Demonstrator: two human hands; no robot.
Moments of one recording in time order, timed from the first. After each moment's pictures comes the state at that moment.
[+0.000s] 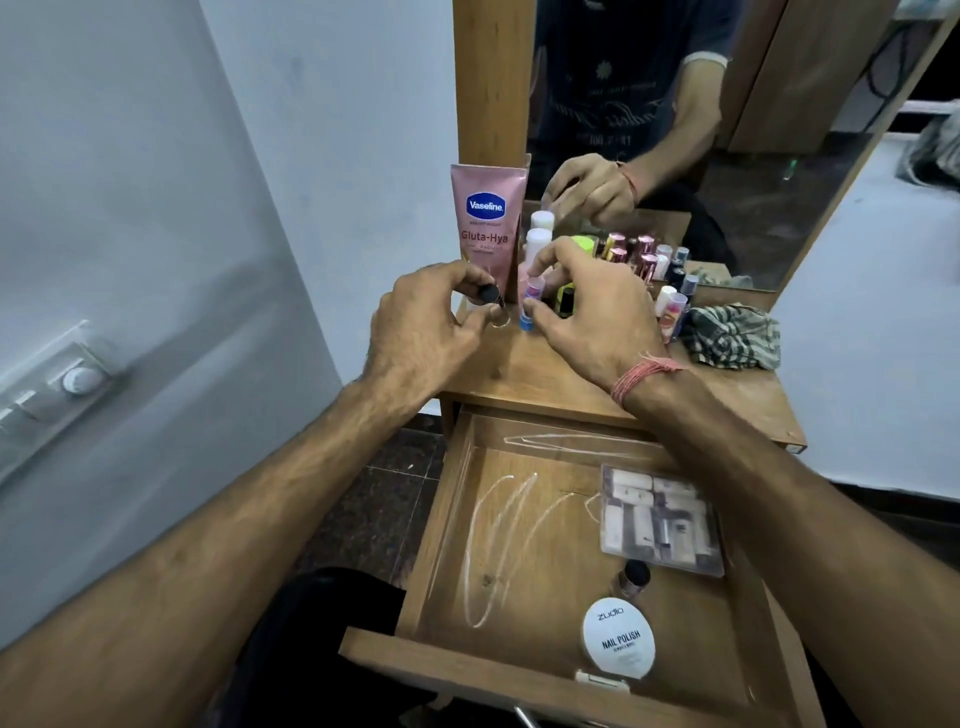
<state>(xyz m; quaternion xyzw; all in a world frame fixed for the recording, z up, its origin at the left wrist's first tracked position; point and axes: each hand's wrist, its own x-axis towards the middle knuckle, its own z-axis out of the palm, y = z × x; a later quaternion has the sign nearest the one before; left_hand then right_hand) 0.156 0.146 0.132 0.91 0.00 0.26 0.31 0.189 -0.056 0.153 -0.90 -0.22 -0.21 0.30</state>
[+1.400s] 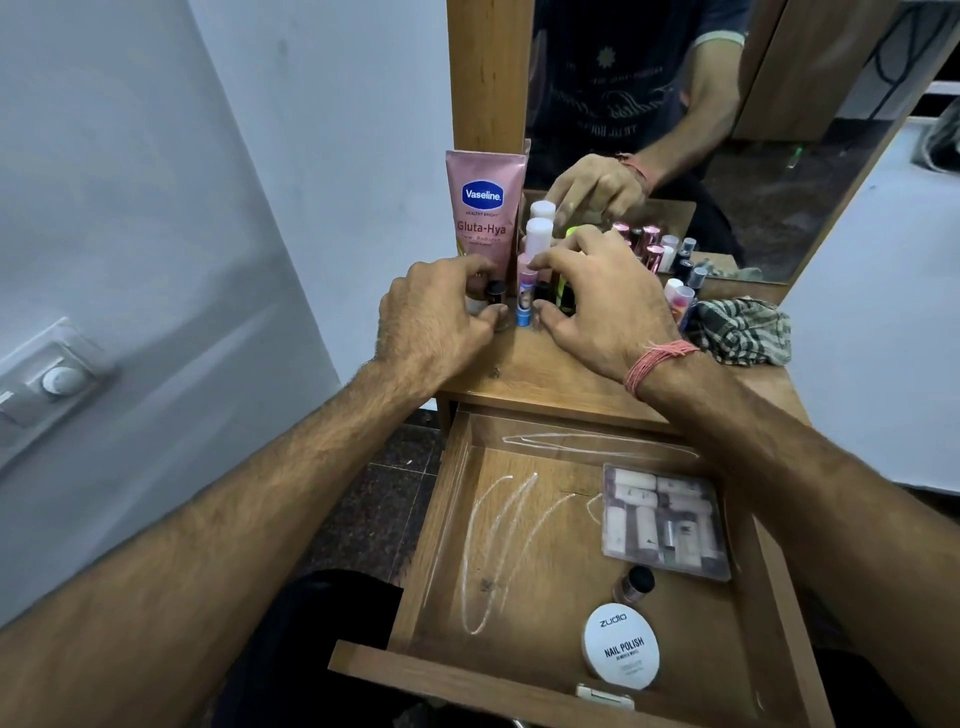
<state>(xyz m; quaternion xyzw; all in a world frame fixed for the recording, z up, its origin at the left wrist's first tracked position) 0.179 0.132 0.132 0.94 0.02 0.23 0.23 0.211 -0.063 0.150 -0.93 -0.25 -0.23 0.13</state>
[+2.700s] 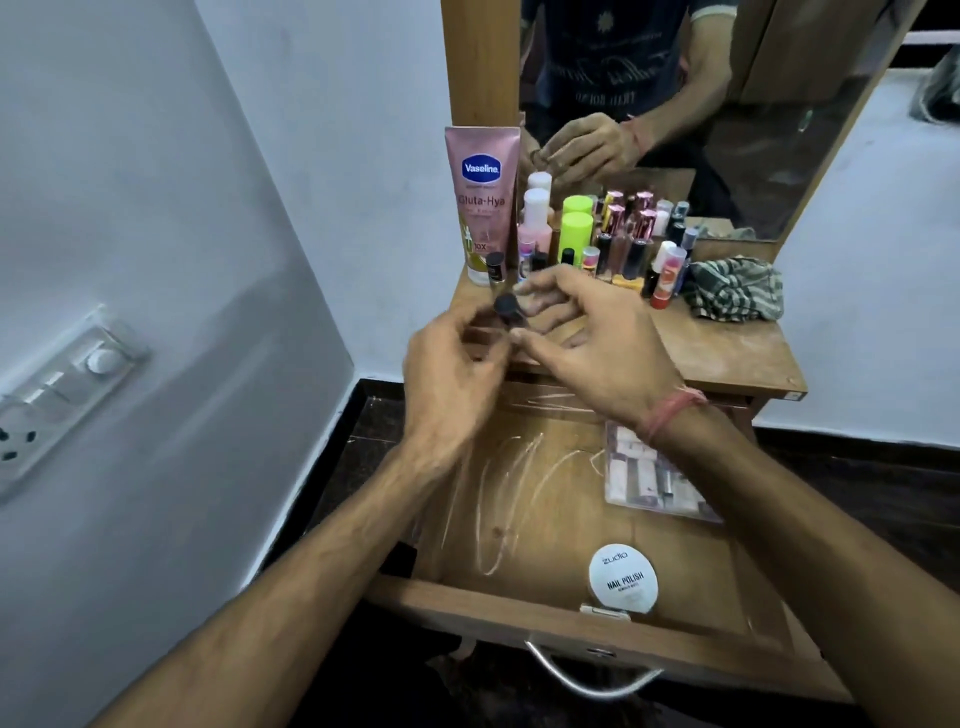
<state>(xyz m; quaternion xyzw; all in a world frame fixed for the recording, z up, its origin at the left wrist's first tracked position) 0.092 0.104 0.091 0.83 0.03 0.23 0.50 0.129 -0.070 0.128 -0.85 -0.27 -0.12 0.44</state>
